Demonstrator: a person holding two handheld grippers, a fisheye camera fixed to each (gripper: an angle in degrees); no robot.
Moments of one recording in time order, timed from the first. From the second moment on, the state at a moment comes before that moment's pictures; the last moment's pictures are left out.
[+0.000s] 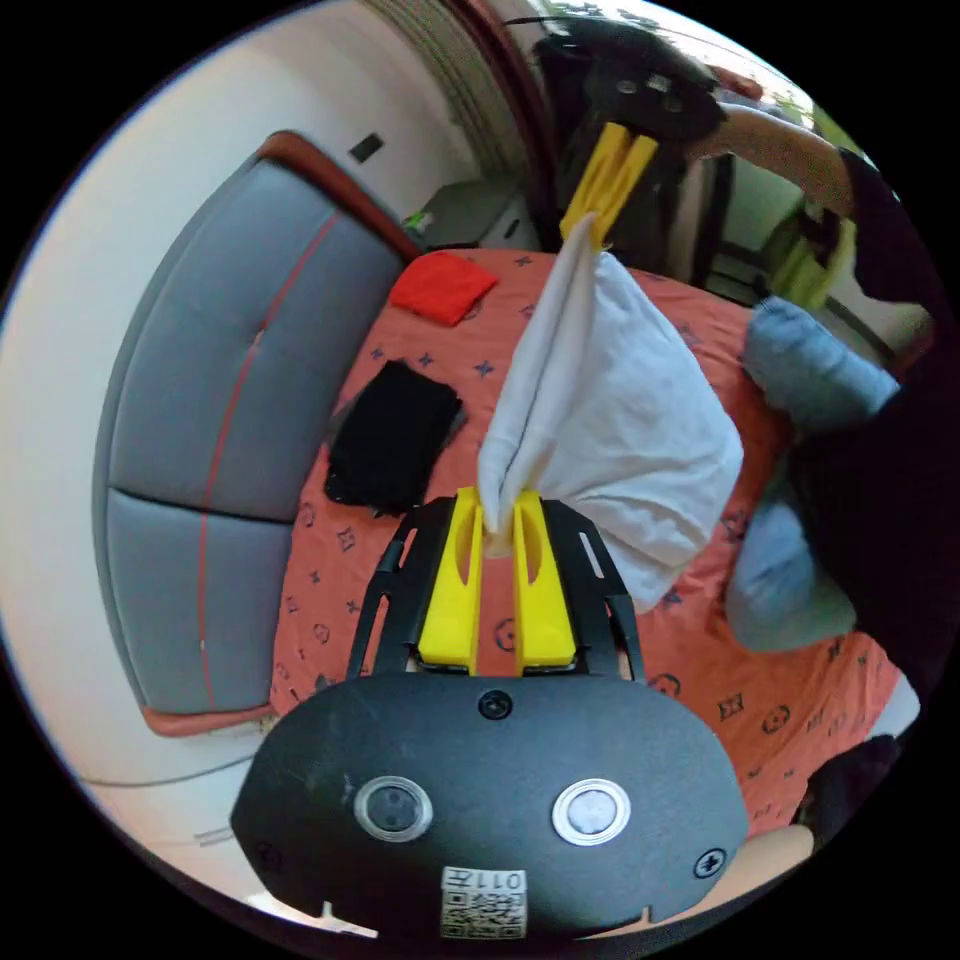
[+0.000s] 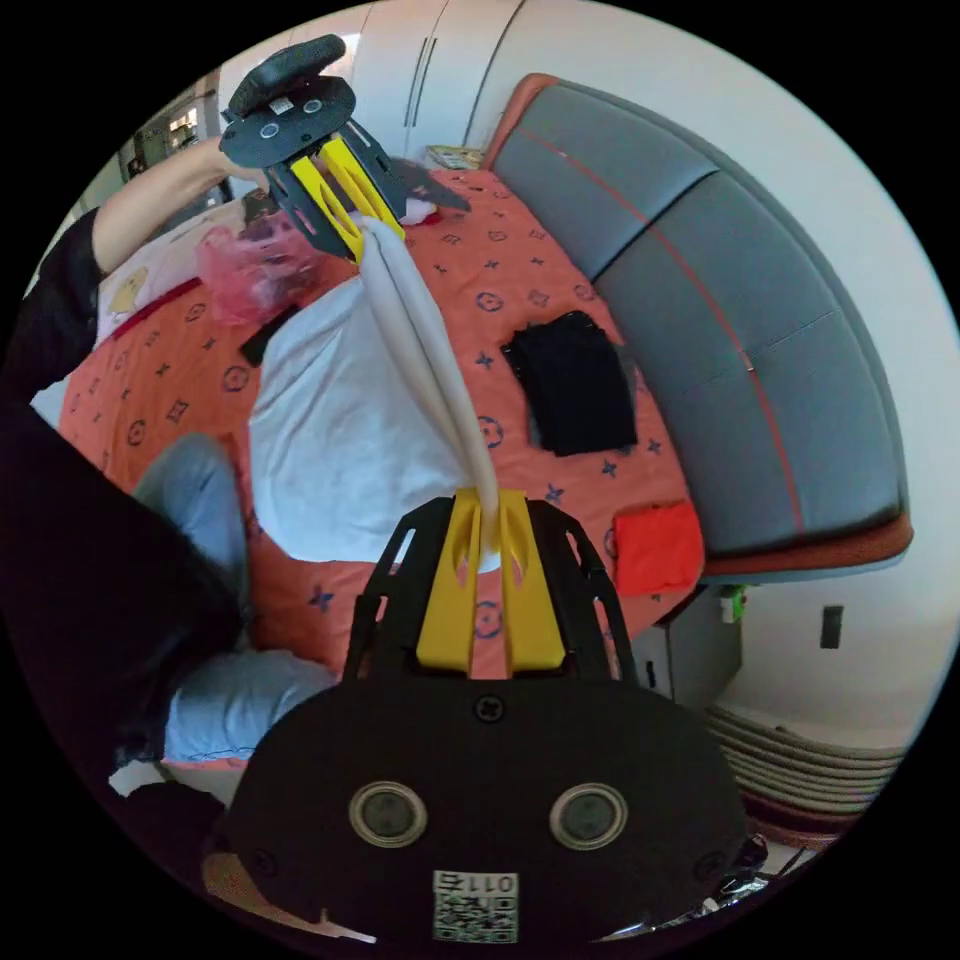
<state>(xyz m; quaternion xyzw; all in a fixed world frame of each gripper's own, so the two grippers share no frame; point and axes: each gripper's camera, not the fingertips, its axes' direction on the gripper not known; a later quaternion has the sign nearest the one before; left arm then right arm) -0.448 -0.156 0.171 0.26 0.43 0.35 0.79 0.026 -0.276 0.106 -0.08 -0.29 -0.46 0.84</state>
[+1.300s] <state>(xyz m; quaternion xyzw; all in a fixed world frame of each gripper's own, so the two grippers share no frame) -0.255 -0.183 0.278 -0.02 0.58 0.13 0.81 0.173 -0.092 0.321 -0.23 -0.33 -0.18 0.90</state>
